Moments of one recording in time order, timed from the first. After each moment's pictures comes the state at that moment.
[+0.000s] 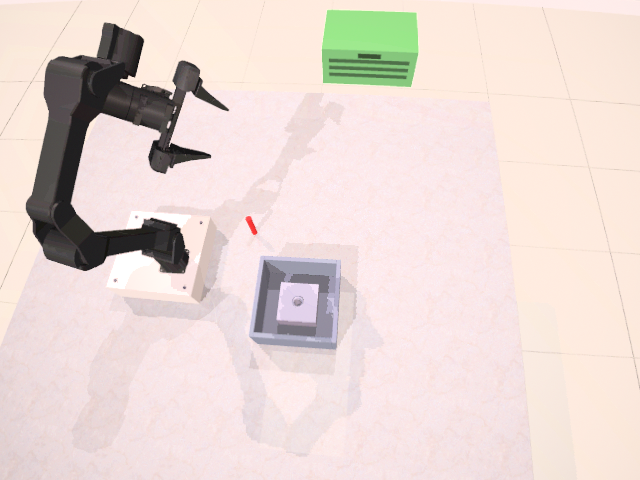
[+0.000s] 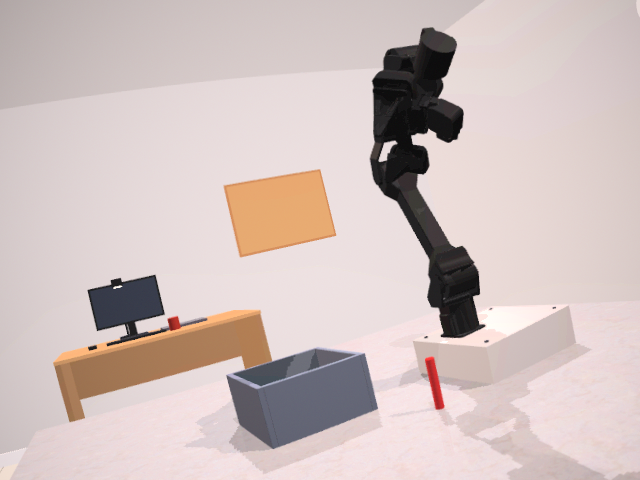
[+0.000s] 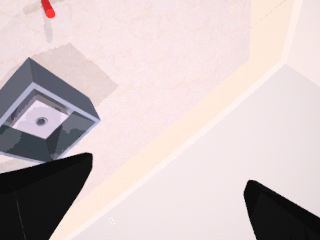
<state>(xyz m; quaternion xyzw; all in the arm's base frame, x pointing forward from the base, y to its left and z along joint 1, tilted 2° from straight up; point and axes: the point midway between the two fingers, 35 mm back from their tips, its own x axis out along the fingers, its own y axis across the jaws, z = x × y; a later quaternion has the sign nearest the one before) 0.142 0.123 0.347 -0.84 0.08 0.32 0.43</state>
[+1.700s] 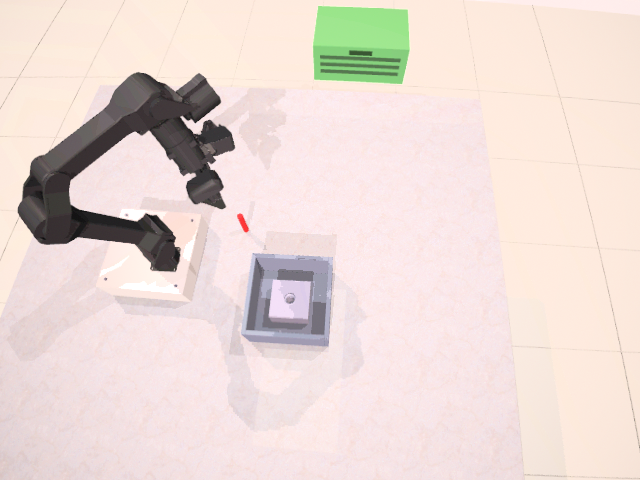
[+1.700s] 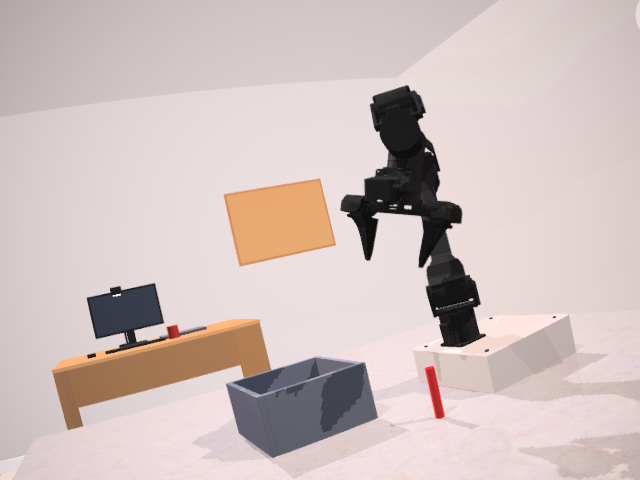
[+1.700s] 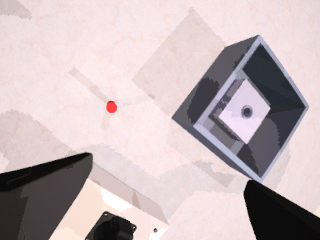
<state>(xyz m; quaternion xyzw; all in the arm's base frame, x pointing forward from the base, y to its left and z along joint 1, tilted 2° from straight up) 0.151 0.085 0.219 -0.27 0.57 0.08 0.77</state>
